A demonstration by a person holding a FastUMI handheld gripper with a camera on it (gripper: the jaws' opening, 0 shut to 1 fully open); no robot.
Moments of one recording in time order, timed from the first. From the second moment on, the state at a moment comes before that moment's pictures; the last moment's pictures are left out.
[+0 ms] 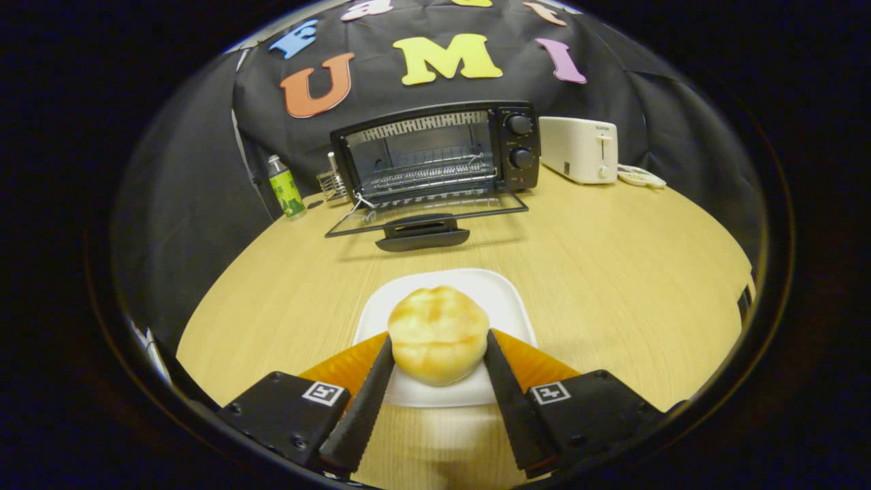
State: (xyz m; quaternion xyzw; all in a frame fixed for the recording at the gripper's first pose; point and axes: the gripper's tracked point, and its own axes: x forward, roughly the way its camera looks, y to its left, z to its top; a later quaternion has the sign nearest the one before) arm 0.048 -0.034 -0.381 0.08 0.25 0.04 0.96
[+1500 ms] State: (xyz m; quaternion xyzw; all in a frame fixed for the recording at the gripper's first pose) arm 0.232 -0.006 -0.240 0.30 0.12 0.12 0.94
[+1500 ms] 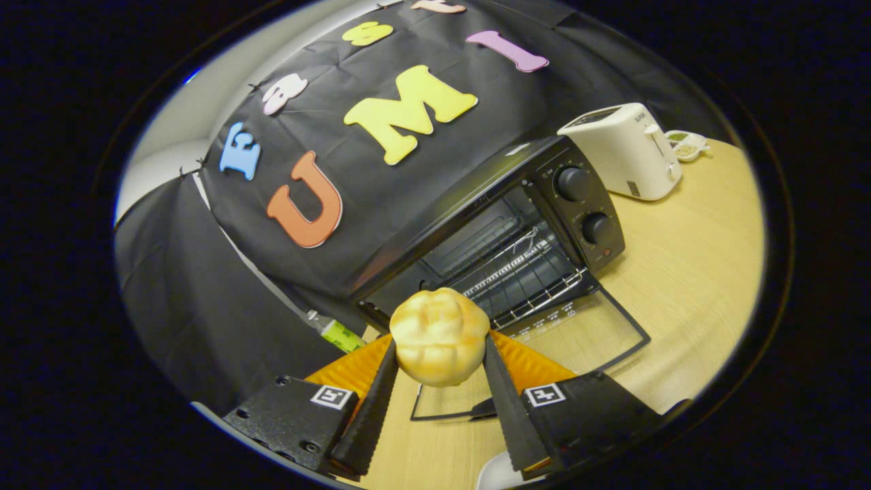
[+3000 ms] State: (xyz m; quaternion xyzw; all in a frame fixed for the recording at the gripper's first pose) arm 0.320 -0.011 -0.213 0.20 0.08 0.08 0.97
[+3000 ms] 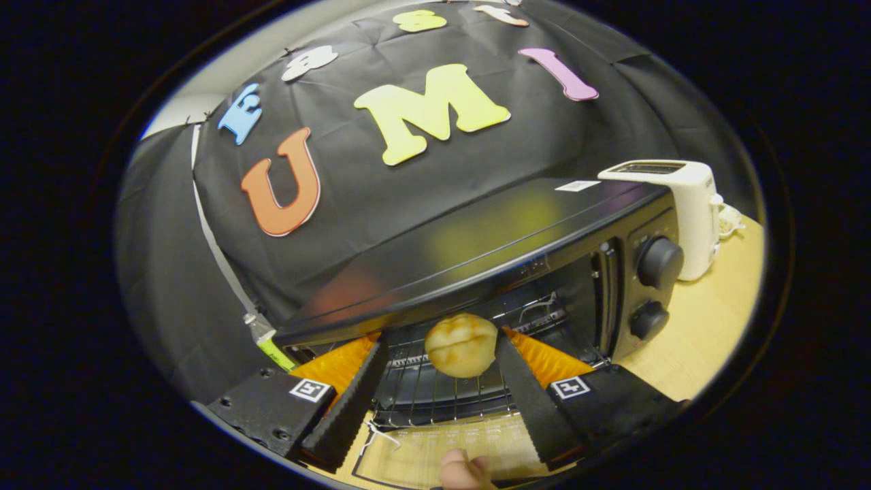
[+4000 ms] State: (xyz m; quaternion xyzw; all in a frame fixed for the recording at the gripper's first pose) arm 0.182 -0.011 -0.282 0.02 0.18 0.04 0.98
